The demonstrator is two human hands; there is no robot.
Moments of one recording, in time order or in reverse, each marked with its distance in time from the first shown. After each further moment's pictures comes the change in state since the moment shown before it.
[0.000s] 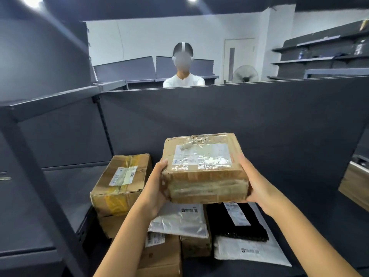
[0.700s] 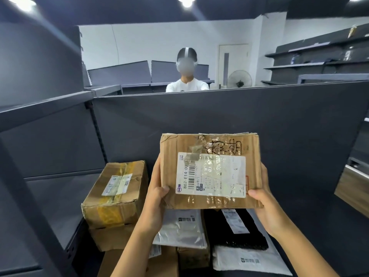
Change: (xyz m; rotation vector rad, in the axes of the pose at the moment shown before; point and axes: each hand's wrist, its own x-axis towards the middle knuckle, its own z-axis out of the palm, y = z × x) left_hand 0.004 -0.014 0.001 0.033 -0.156 0.451; right_hand -0.011 0.027 -0.006 0.177 0.084 -0.459
